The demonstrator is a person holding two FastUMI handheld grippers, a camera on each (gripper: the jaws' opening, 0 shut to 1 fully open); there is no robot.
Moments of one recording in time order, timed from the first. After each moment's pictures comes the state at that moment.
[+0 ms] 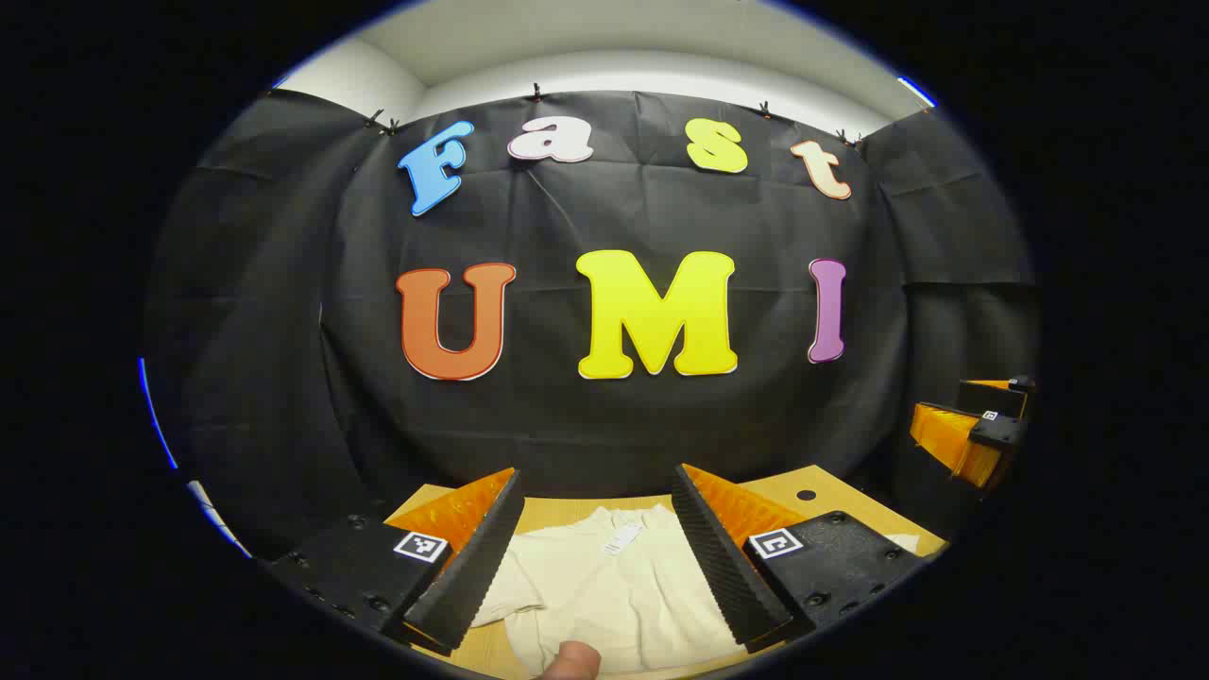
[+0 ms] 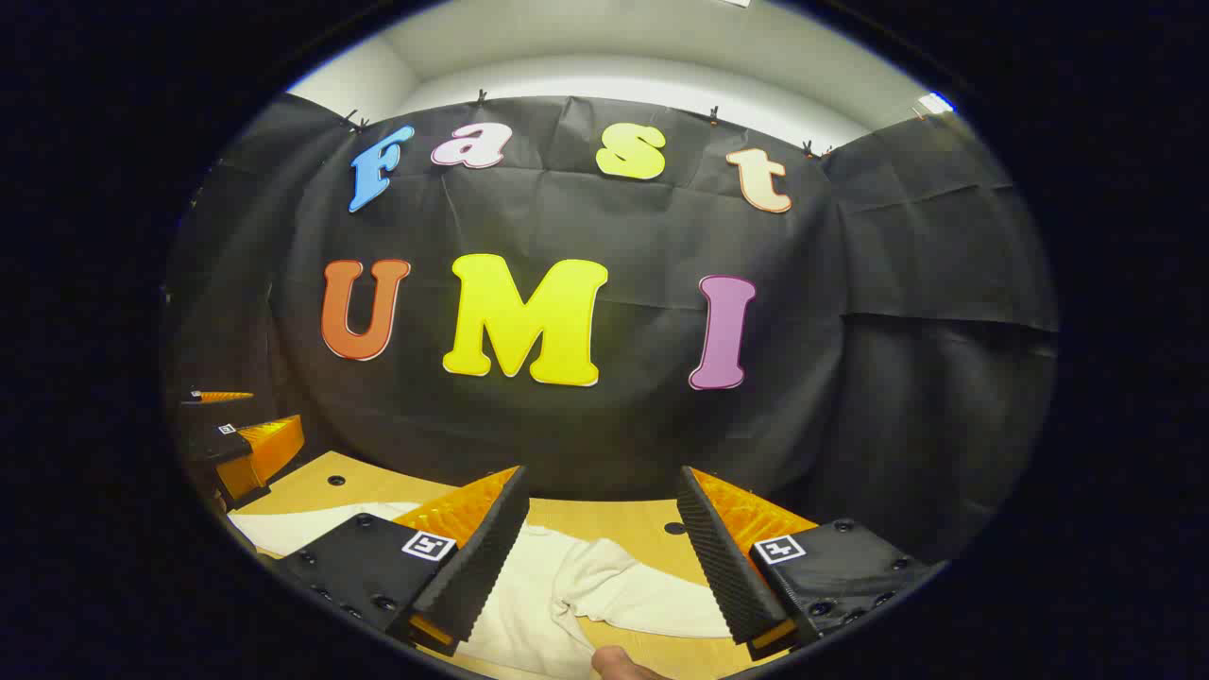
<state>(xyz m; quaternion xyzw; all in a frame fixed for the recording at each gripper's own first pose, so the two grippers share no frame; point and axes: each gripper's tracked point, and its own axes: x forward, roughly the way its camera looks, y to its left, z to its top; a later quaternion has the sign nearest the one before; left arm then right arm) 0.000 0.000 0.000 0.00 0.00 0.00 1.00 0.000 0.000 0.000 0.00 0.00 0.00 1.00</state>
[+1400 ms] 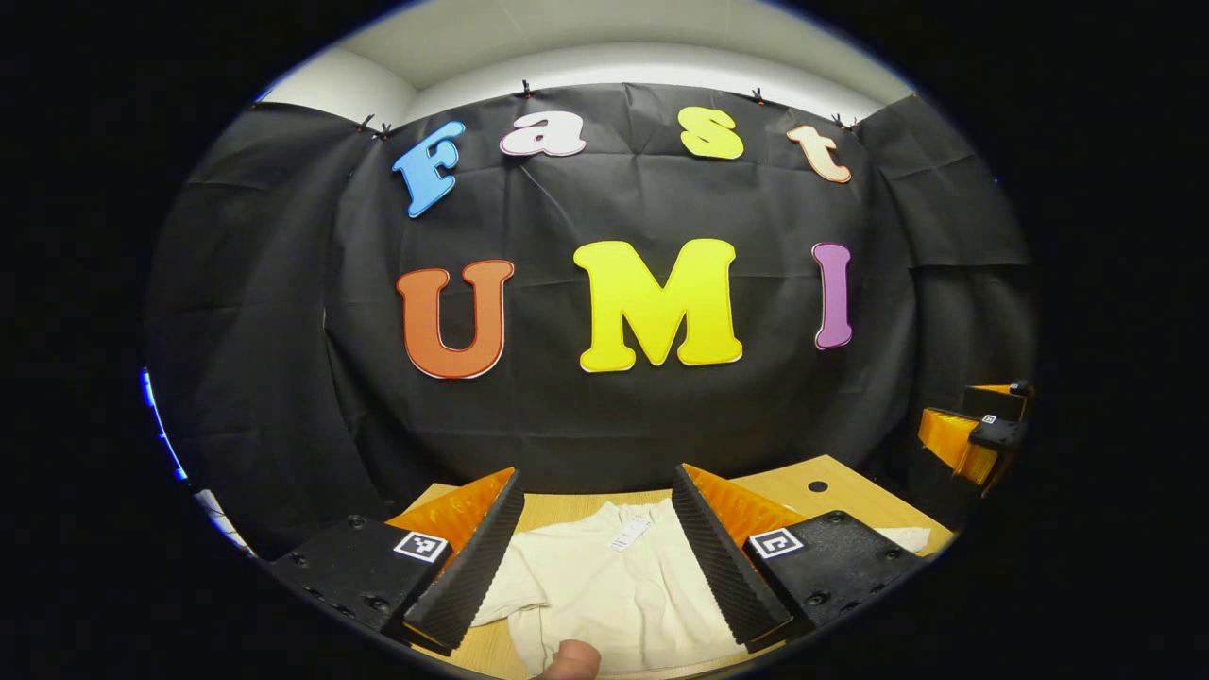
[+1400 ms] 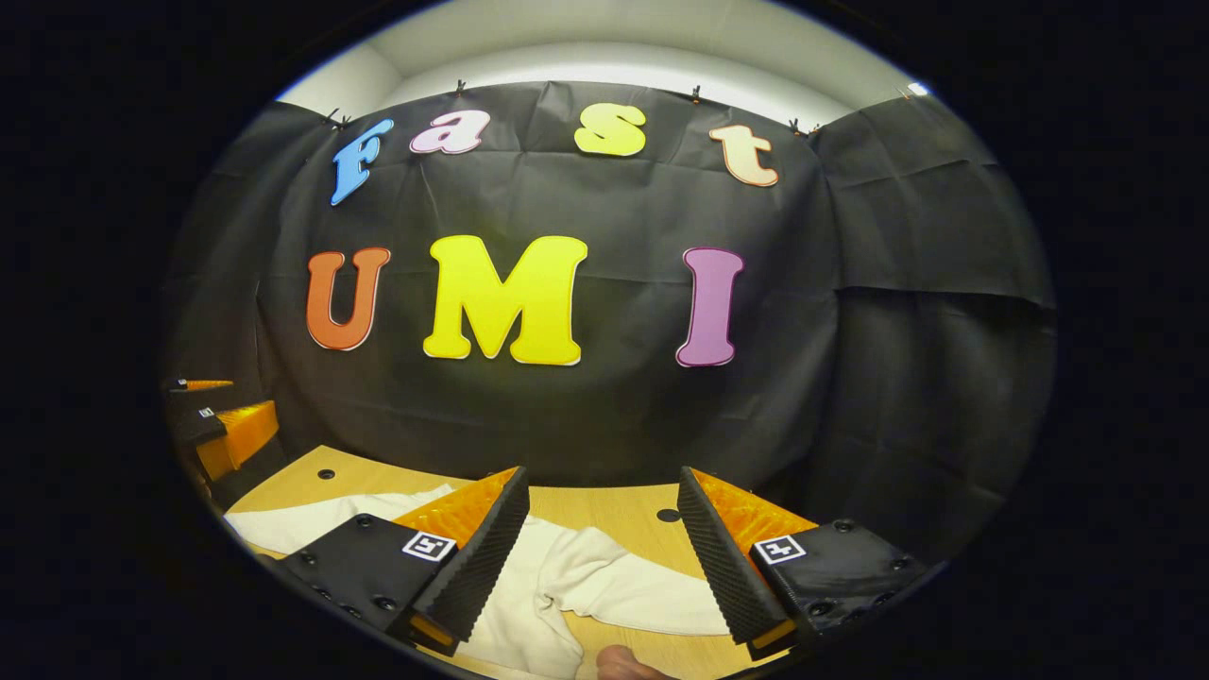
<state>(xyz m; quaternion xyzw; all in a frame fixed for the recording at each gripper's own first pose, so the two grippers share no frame) 0.005 -0.006 -0.007 0.02 0.01 0.02 1.00 0.025 -0.041 -0.036 0.01 0.03 -0.02 1.00</state>
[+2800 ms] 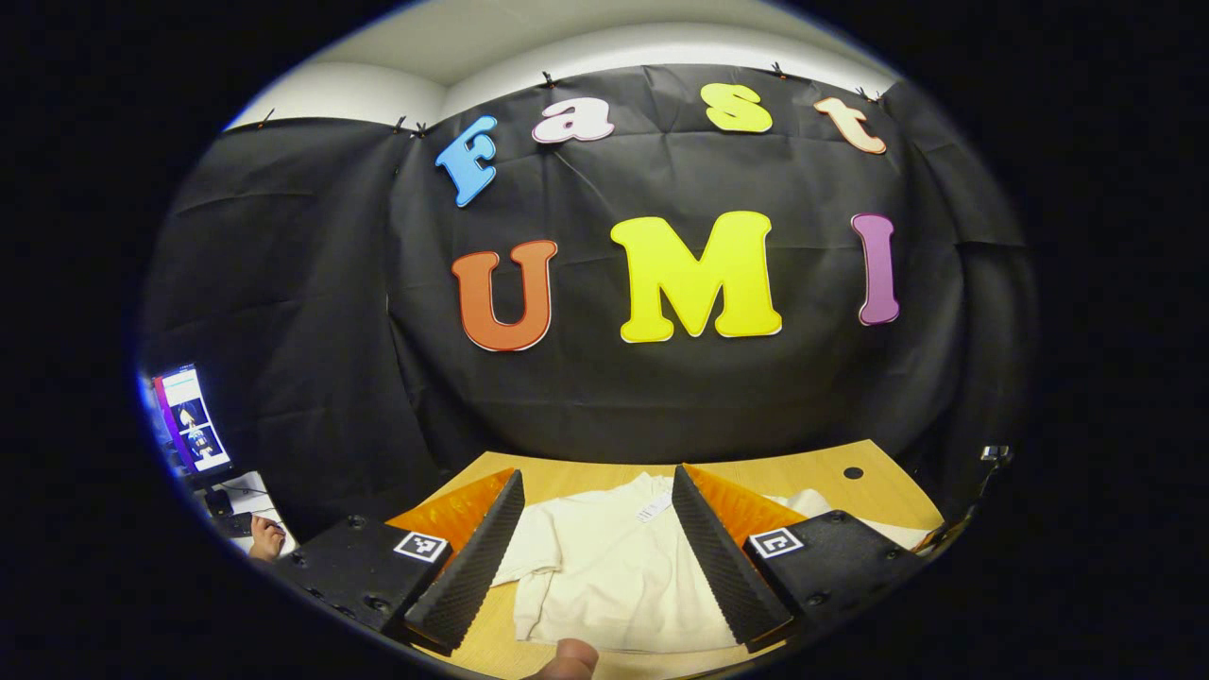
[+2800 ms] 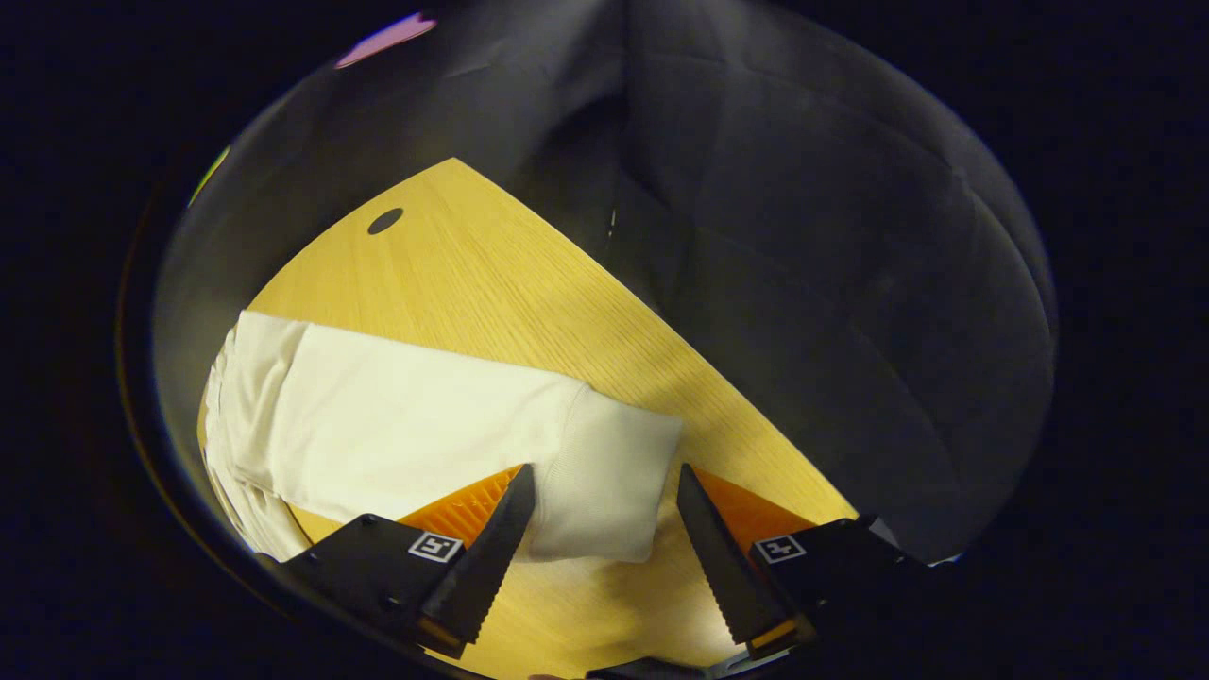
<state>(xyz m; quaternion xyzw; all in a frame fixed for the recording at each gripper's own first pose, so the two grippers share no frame) -0.027 -0.028 -0.026 0.02 0.06 0.13 0.99 0.067 -0.289 -0.400 0.21 0.48 -0.24 0.82</state>
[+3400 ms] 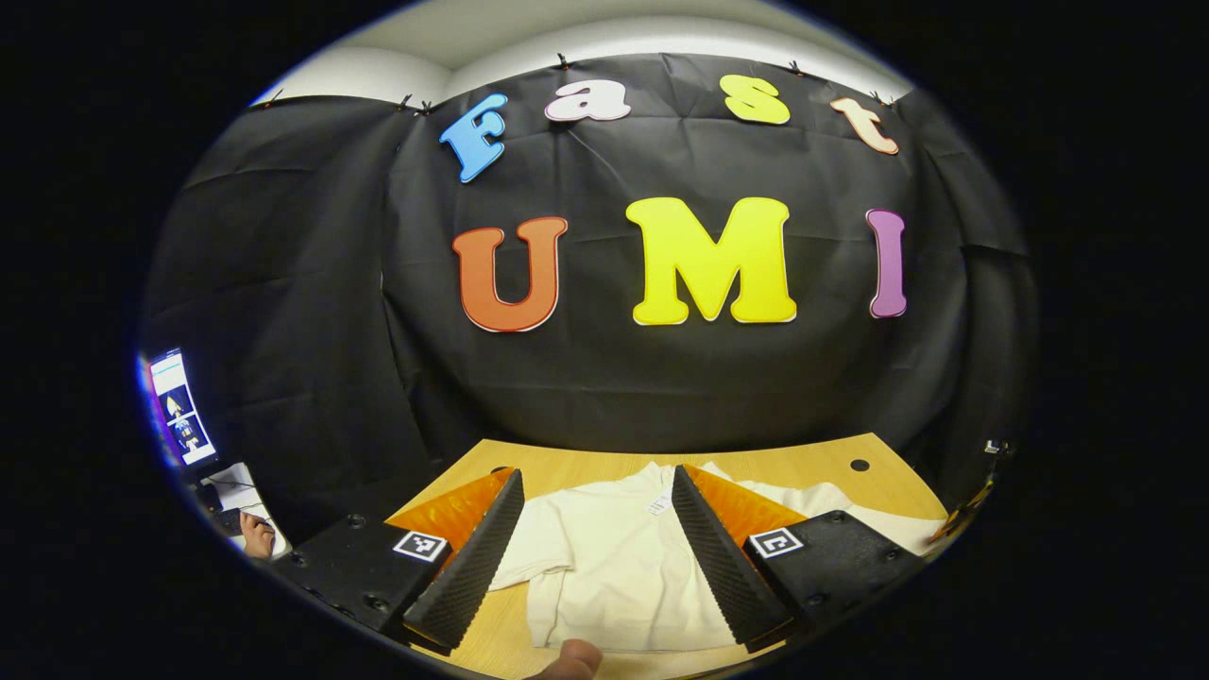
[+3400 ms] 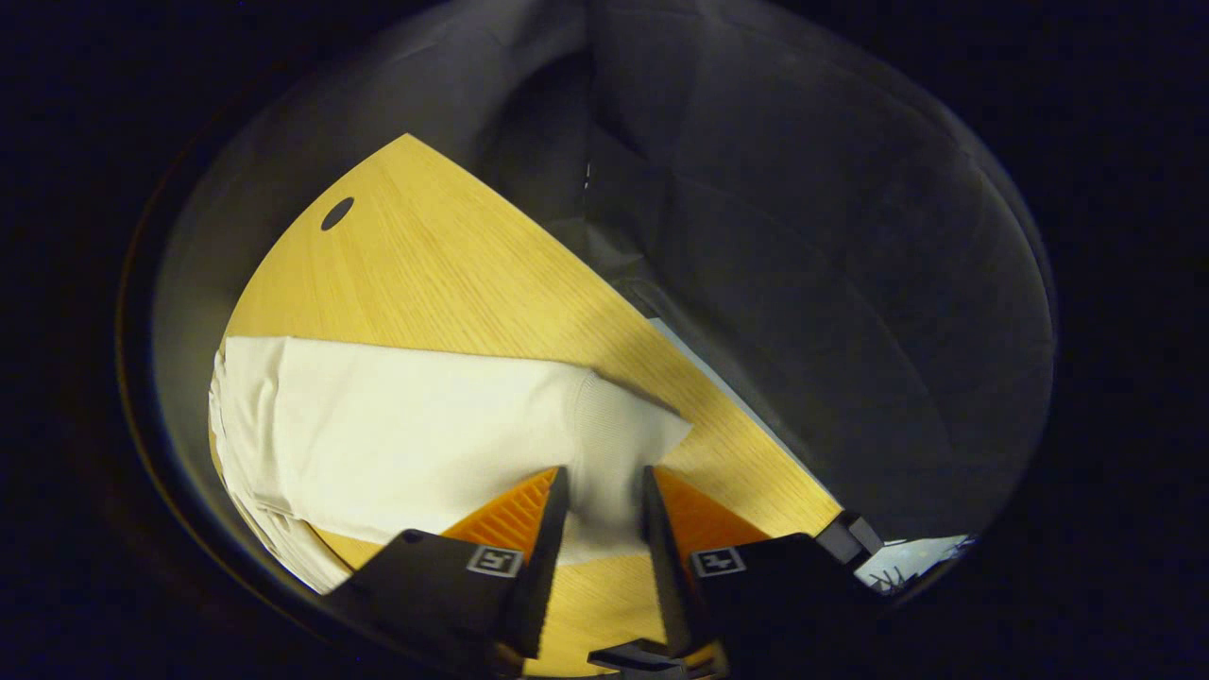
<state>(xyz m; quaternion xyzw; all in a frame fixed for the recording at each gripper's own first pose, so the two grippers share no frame) -0.012 0.019 -0.048 0.00 0.08 0.12 0.99 0.057 -0.298 -0.397 0.26 0.55 -0.24 0.76</state>
